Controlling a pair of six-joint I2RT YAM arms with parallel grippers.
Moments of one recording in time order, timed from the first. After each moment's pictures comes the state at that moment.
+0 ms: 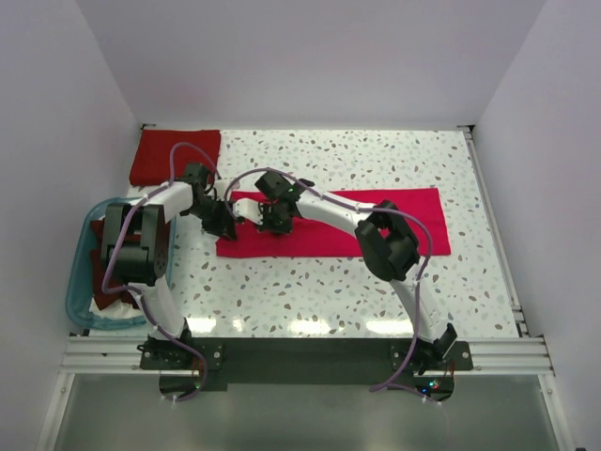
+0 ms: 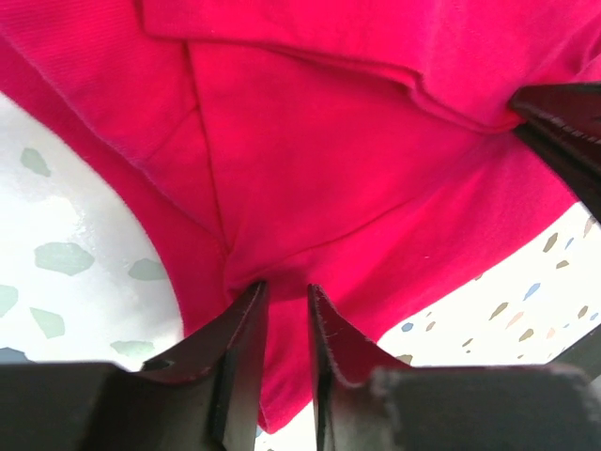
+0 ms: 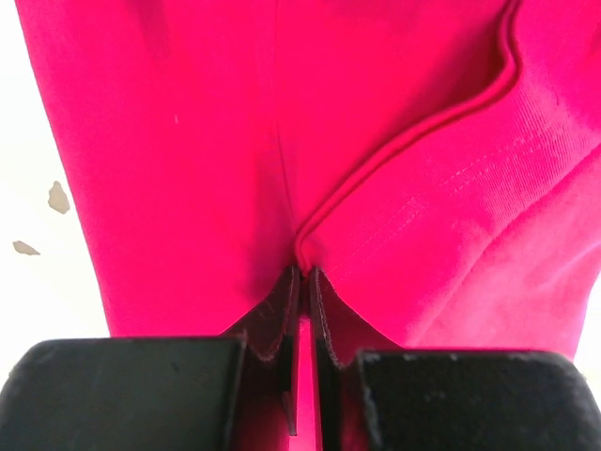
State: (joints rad) left arm -0.05 1.85 1.15 -0.65 0.47 0.14; right arm 0.82 2.29 1.87 -0.69 -0.17 -0.73
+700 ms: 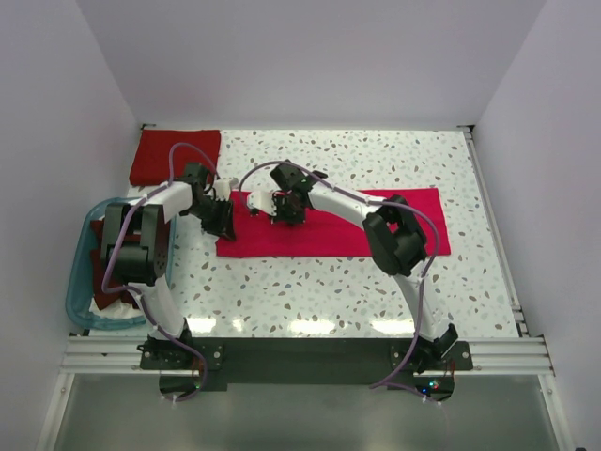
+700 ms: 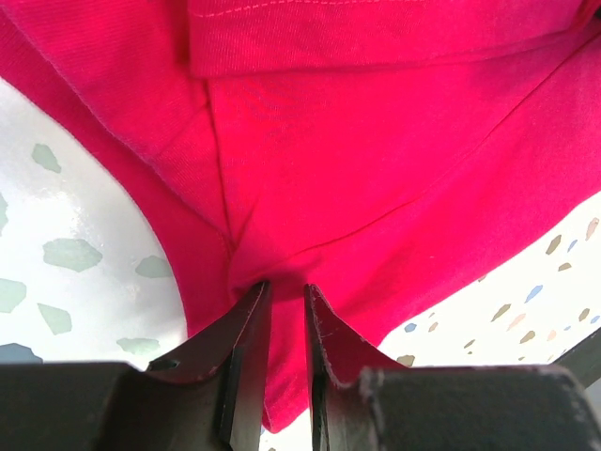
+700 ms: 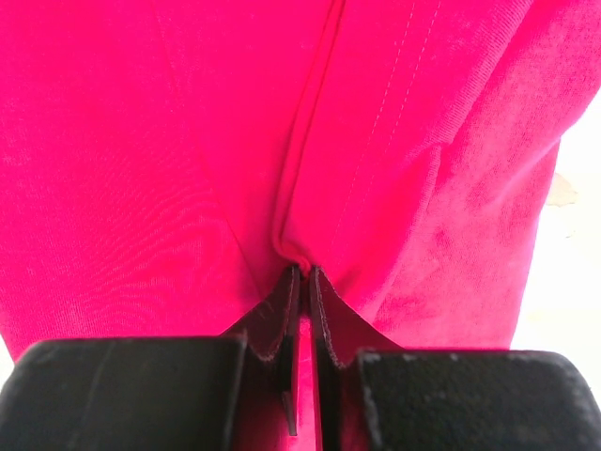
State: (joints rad) left arm -0.05 1.85 1.15 -0.65 0.46 0.14; right arm 0.74 2.27 1.83 -0.69 -0.15 -0.85
